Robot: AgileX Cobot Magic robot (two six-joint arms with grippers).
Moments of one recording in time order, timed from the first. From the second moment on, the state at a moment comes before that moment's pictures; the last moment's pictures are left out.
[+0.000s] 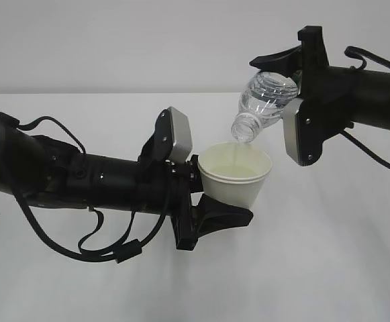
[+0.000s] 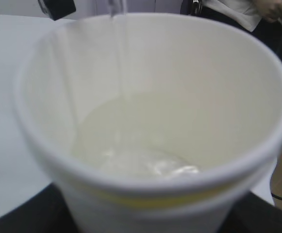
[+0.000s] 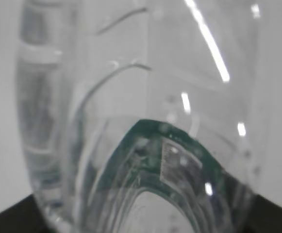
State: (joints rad) left arm -0.54 2.05 -0.97 1.15 -0.98 -0.60; right arm 0.15 1.72 -0.89 -0.88 -0.72 -1.11
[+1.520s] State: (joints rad) left arm -0.54 2.05 -0.97 1.16 -0.99 -0.60; right arm 0.15 1.72 -0.89 -0.87 -0.73 -1.15
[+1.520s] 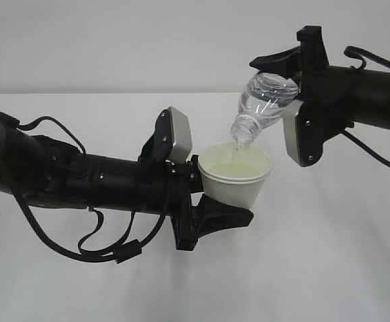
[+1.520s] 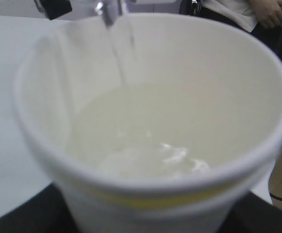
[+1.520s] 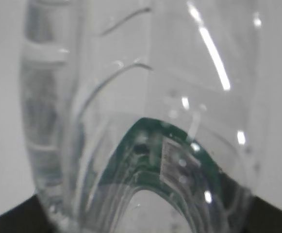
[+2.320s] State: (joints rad) left arm -0.54 2.05 -0.97 1.16 -0.99 -0.60; right arm 0.15 1.72 -0.89 -0.87 -0.73 -1.17
